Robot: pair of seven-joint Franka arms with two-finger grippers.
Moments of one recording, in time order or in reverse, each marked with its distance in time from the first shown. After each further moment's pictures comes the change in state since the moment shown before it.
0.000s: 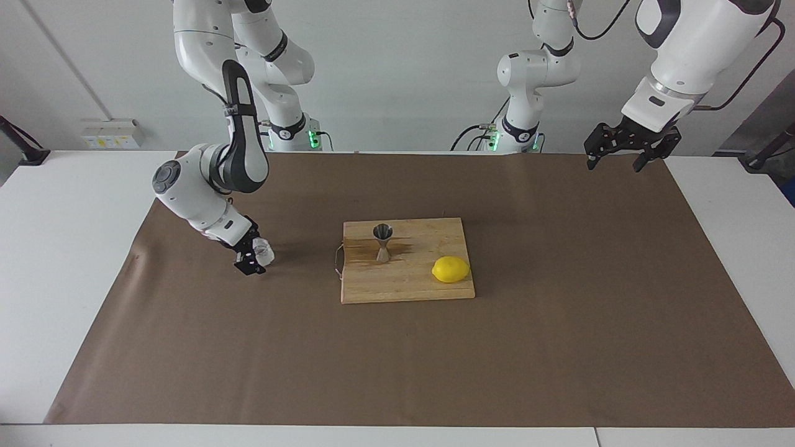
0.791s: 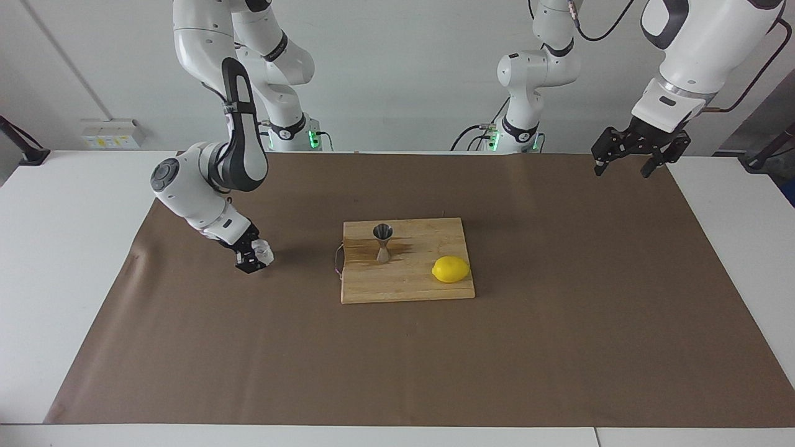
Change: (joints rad) left arm 0.009 0.019 0.005 0.011 0.000 0.042 0.001; right arm 0.002 -0.017 0.000 0.011 0.001 0.000 0.006
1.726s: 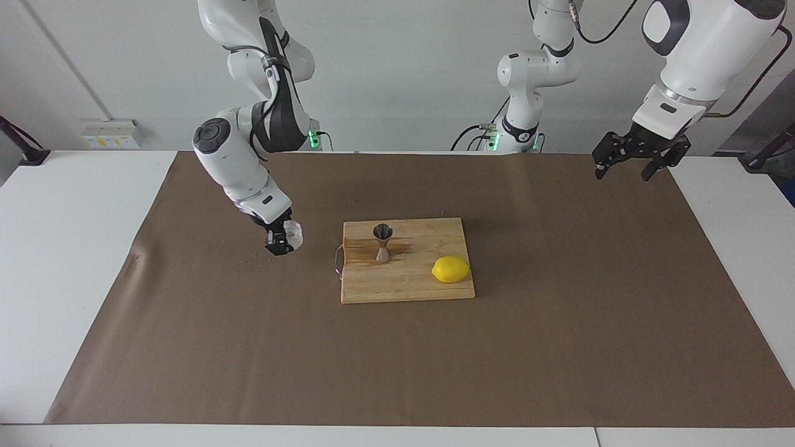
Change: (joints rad) left arm 0.005 0.005 0.003 -0.004 0.000 -0.001 0.000; right arm 0.221 -0.132 0.006 0.094 -0.212 -0.156 0.551
